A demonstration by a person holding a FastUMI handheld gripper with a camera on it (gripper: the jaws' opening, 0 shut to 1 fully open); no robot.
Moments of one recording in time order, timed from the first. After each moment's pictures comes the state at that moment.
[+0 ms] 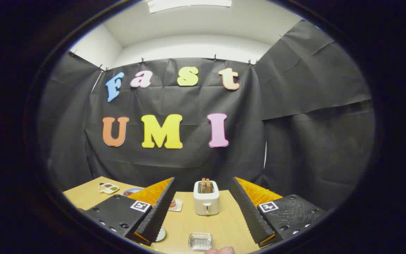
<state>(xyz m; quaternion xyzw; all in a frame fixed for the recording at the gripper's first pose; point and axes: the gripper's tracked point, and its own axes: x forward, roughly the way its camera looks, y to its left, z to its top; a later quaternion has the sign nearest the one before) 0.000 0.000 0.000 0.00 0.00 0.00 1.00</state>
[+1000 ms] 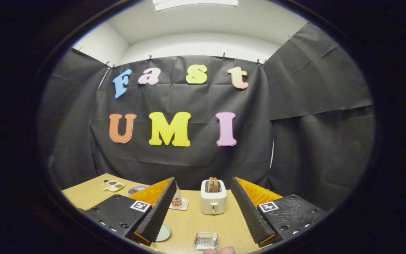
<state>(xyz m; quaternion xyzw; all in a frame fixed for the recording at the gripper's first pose) 0.001 0.033 0.003 -0.02 0.01 0.03 1.00</state>
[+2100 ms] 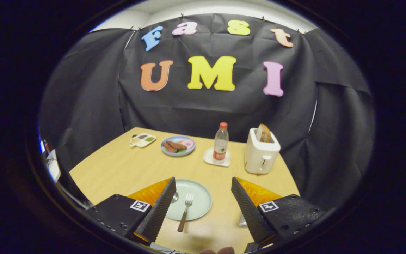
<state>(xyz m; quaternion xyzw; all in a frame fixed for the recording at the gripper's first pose) -0.005 0.181 -0.187 -0.07 0.25 0.14 0.96</state>
